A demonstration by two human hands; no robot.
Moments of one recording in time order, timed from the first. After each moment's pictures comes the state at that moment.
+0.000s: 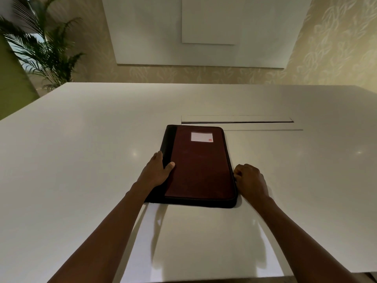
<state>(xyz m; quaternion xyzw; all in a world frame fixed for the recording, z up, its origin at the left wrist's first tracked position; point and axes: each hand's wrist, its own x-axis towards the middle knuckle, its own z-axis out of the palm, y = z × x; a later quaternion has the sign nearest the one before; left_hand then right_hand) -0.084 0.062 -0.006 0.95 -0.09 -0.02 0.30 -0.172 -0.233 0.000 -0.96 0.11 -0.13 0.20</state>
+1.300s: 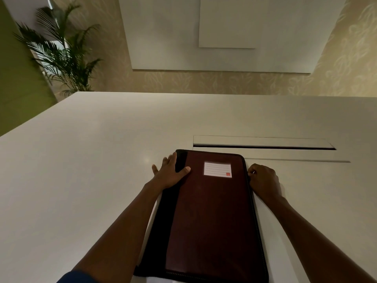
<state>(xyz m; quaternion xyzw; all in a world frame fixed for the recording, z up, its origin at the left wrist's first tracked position) 0.078 0.039 -0.015 0.95 -0.07 -0.08 0.28 0.018 -0.274 -0.010 -0.95 0.10 -0.17 0.23</state>
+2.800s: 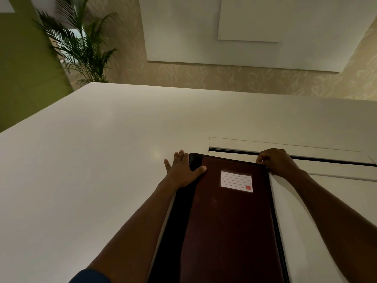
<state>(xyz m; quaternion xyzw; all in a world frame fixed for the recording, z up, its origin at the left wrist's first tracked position) 0.124 0.035 -0.026 0.97 -0.04 -0.06 0.23 0.137 -0.294 0.021 -0.98 -0.03 -0.02 0.20</state>
